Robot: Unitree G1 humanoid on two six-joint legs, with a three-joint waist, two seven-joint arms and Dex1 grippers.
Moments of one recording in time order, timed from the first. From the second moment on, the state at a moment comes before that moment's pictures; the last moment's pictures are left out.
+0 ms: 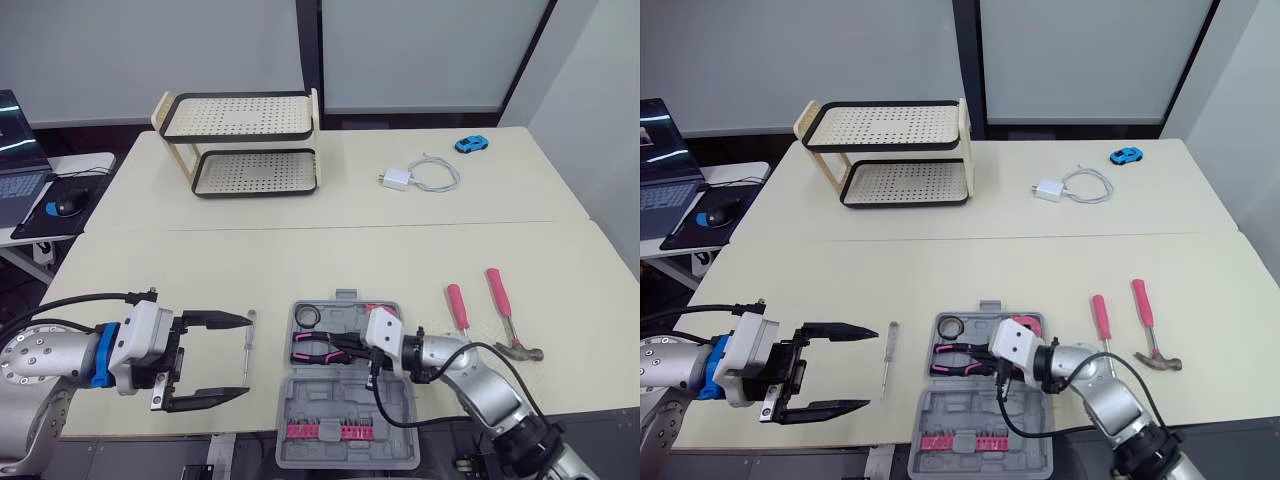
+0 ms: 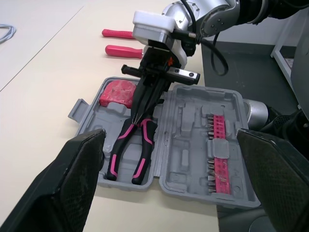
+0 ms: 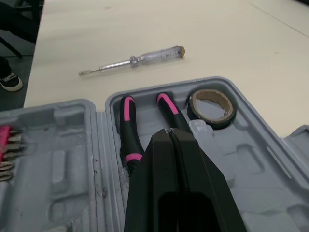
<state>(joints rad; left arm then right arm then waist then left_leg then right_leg) 0.18 0.89 0.32 -0.34 -0.61 0.14 -1.43 -0.18 -0.36 0.47 -0.05 0.05 0.13 0.78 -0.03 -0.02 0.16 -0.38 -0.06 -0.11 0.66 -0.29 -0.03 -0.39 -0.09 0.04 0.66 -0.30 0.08</state>
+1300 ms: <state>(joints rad) 0.15 0.96 0.41 -0.03 -0.50 0.09 -1.40 -0.04 -0.83 -0.02 -0.36 0.32 0.29 1.07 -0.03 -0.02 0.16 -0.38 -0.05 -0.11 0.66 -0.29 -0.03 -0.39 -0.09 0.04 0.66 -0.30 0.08</state>
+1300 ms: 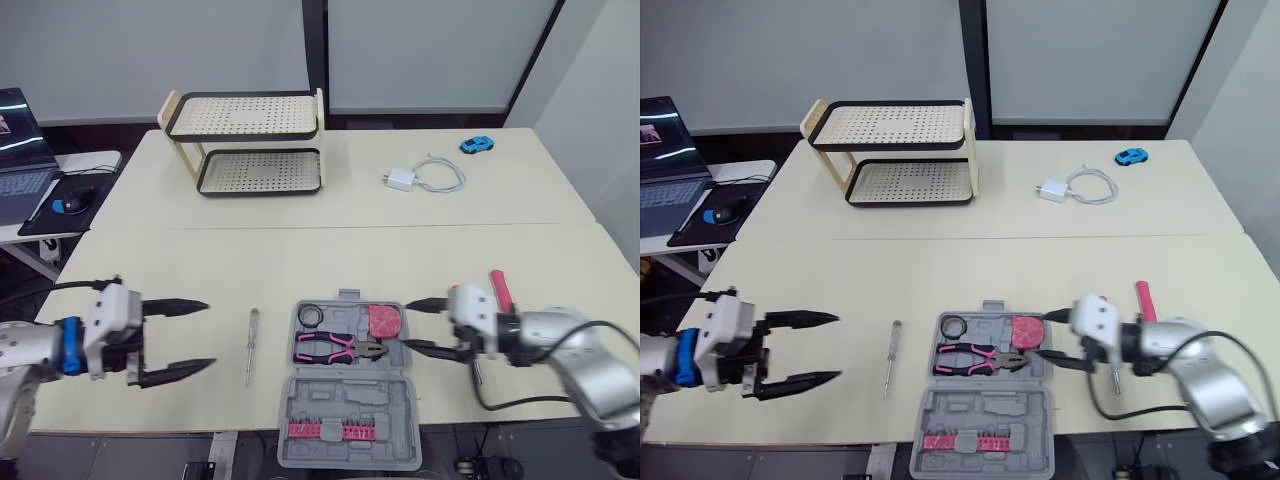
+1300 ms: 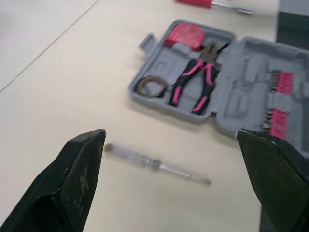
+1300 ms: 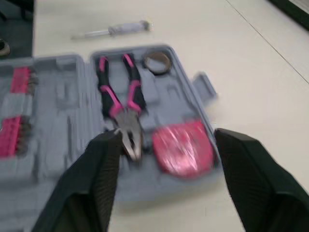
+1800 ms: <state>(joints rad) 0.22 1.08 0.52 0.23 -0.47 0.14 -1.45 0.06 -1.14 -0.45 0.17 0.39 0.20 1.37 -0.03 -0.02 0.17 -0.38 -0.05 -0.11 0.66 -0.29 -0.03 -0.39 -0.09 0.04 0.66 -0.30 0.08</state>
